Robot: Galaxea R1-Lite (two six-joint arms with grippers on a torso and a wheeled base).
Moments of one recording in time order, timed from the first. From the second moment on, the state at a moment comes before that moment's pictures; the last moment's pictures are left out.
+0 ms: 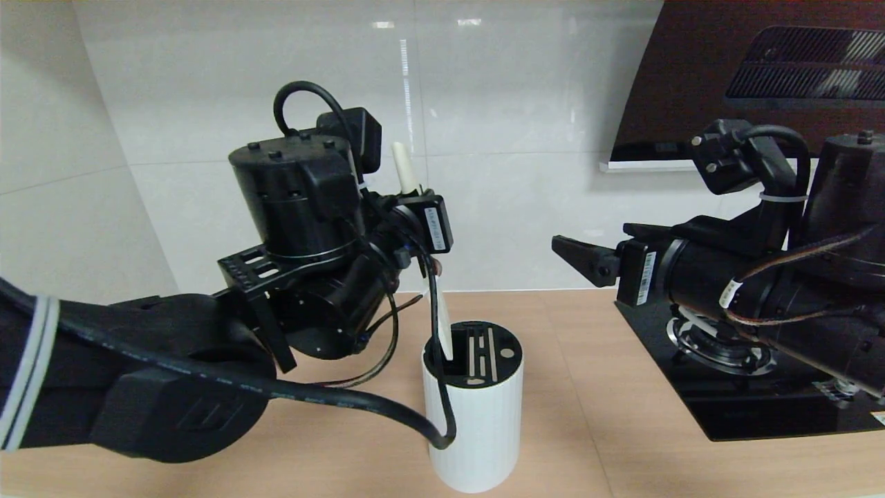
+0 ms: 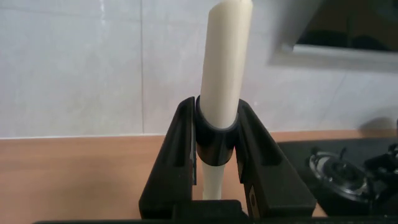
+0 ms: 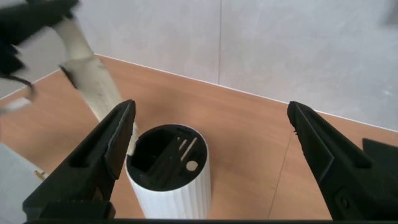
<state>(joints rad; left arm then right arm) -0.73 1.78 -1.03 -0.78 0.56 -0.18 0.72 1.50 -0.88 -0.55 -0.24 0.11</state>
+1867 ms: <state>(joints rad) -0.78 2.05 -0.96 -0.83 0.57 -0.25 0.72 1.52 -0.87 -0.55 -0.24 0.11</state>
